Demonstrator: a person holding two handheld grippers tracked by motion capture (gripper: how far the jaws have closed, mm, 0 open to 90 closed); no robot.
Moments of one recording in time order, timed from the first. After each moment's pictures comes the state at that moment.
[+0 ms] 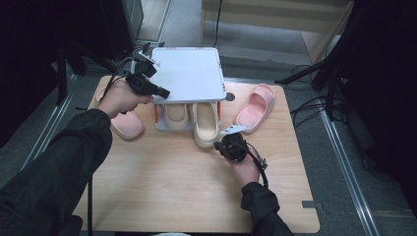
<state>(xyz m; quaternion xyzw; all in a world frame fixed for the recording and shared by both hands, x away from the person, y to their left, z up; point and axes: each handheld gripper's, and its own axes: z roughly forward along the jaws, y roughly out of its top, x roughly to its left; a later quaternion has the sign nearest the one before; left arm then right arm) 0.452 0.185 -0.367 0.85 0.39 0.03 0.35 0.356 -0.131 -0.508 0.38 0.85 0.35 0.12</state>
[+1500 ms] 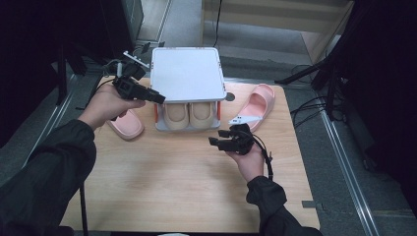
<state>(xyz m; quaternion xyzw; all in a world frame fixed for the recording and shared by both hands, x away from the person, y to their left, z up) 0.407 0.204 -0.345 0.83 0.41 0.03 0.37 0.366 -0.147 -0.480 0.36 0.82 0.44 0.07</state>
